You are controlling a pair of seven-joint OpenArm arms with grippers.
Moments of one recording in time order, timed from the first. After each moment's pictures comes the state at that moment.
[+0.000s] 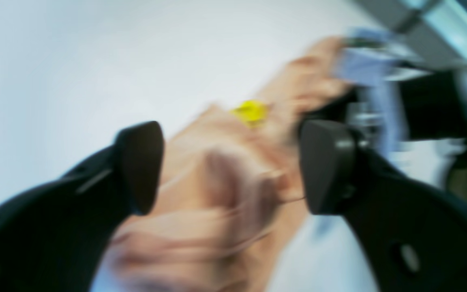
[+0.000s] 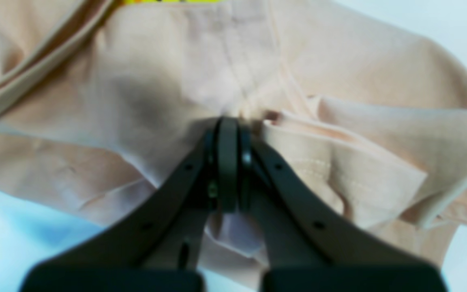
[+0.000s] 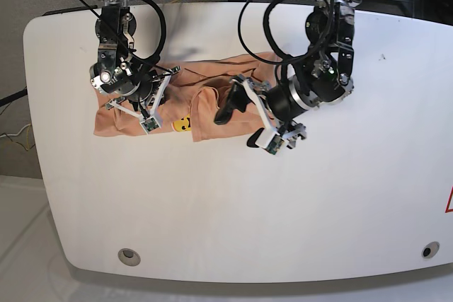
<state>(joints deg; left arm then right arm) 0.5 -2.4 7.9 104.8 -25.2 -27.4 51.4 -3.2 6.1 5.4 91.0 4.8 30.5 -59.7</state>
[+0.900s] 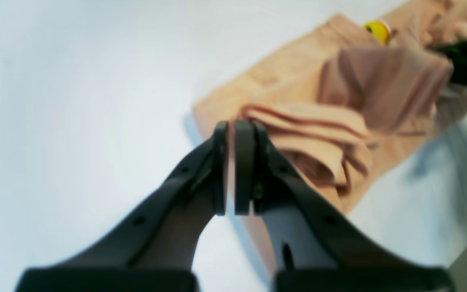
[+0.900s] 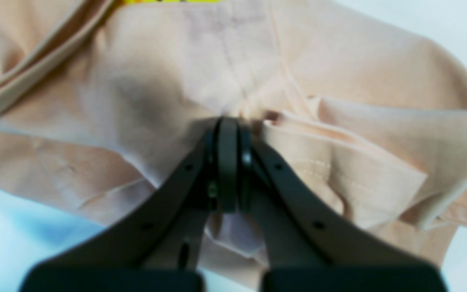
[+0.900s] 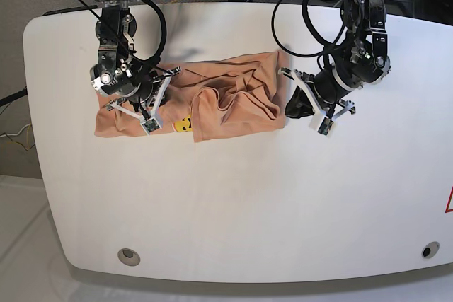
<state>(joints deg) 8.0 -7.6 -3.1 104.4 -24.7 -27.3 51.4 -2.7 6.1 5.4 90.7 4.9 30.7 -59.9</state>
